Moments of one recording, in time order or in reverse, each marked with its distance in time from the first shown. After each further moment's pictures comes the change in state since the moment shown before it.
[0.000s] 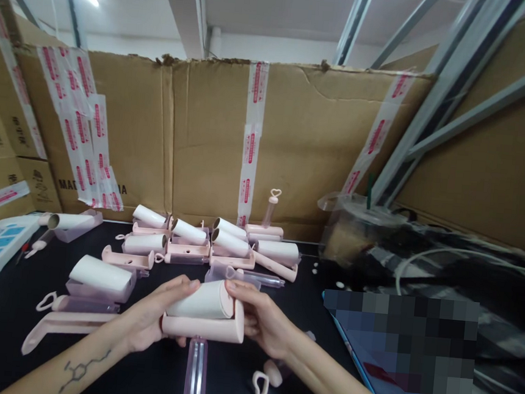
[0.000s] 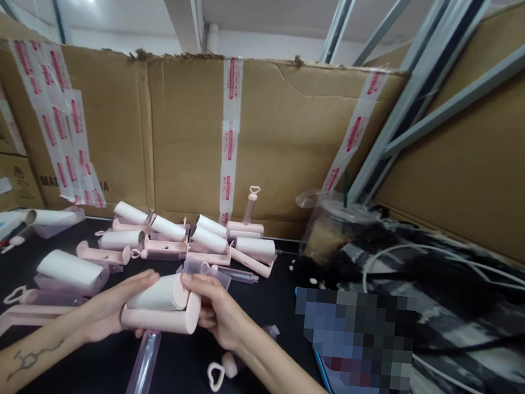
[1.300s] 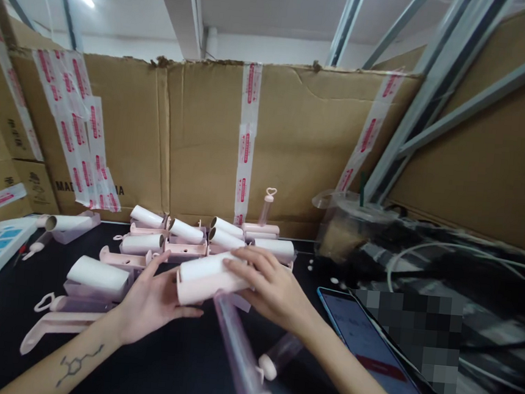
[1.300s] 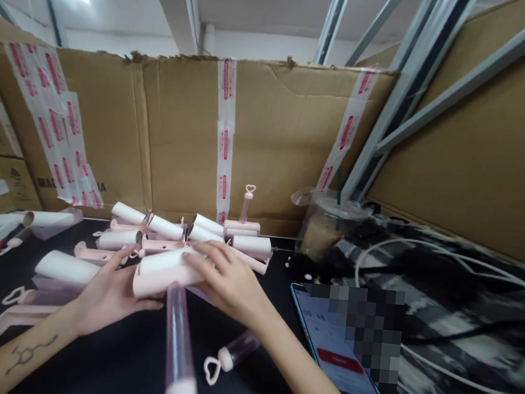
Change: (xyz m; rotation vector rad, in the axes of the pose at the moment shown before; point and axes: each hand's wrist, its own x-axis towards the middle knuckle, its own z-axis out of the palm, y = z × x) left_hand 0.000 0.017 -0.003 -0.385 -0.141 0.038; right_hand -0.019 -0.031 -0.023 -1.839 0.266 -1.283
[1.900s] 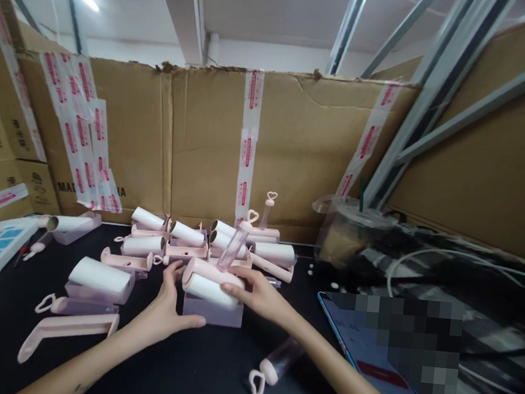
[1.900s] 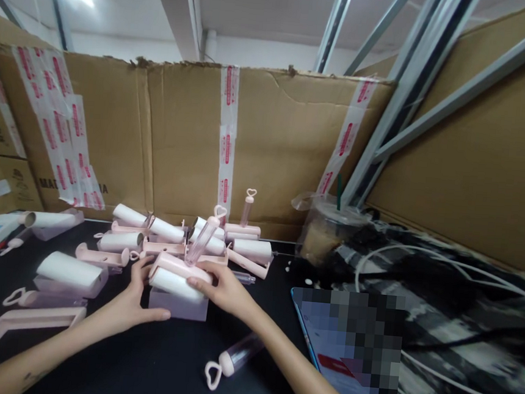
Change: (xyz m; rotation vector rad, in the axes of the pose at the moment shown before) left_hand 0.021 -0.037 -0.043 1.192 0.268 0.454; right_hand -0.006 0.012 0.041 0.718 -0.309 0.573
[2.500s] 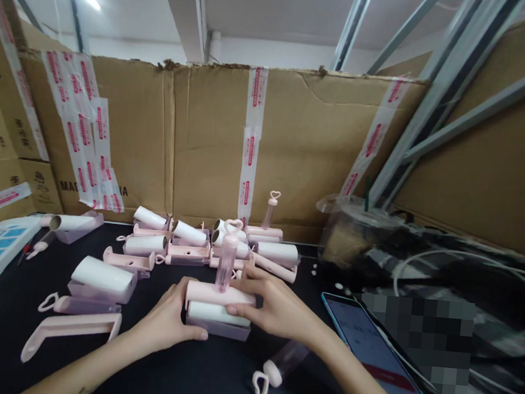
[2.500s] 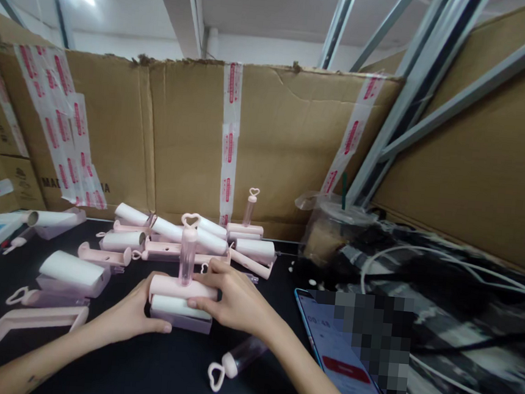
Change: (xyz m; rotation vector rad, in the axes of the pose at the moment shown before) left_hand -0.005 0.008 -0.001 0.160 -0.125 -0.051; right_hand -0.019 -0.035 -0.021 -0.395 -0.064 -0.119
